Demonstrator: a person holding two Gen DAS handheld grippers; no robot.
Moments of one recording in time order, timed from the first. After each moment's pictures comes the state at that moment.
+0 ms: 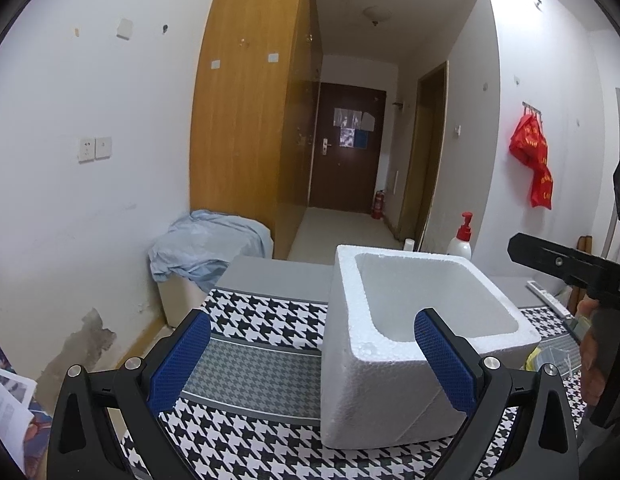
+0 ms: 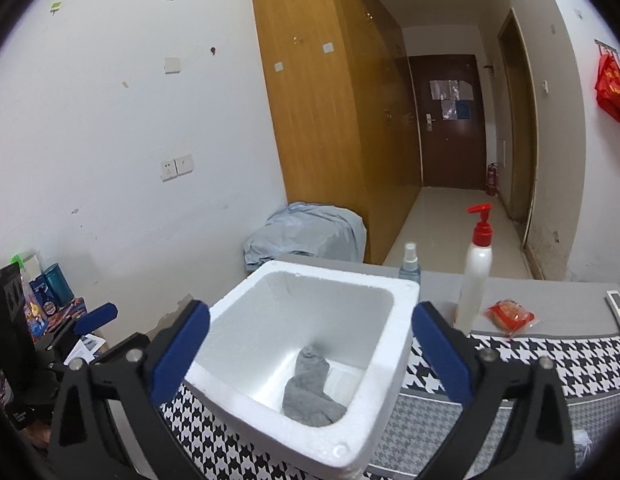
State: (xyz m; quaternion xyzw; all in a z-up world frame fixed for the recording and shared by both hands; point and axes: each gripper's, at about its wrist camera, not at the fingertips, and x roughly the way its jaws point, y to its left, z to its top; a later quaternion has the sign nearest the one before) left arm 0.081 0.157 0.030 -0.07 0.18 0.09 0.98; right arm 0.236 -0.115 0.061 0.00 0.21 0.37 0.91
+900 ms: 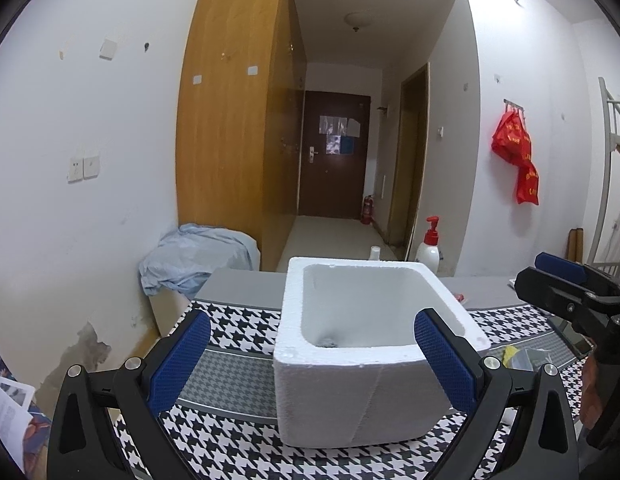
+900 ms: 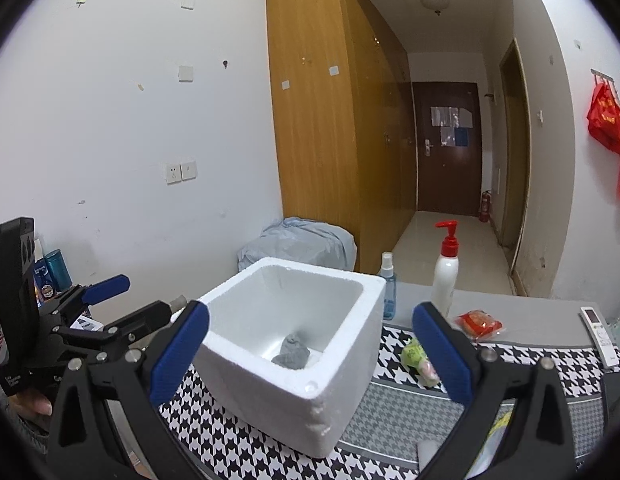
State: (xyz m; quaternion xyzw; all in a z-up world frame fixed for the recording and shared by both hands) left arm 0.072 0.111 0.048 -0.04 0.16 0.08 0.98; right arm 0.199 -0.158 0.062 -0.03 0.17 0.36 0.92
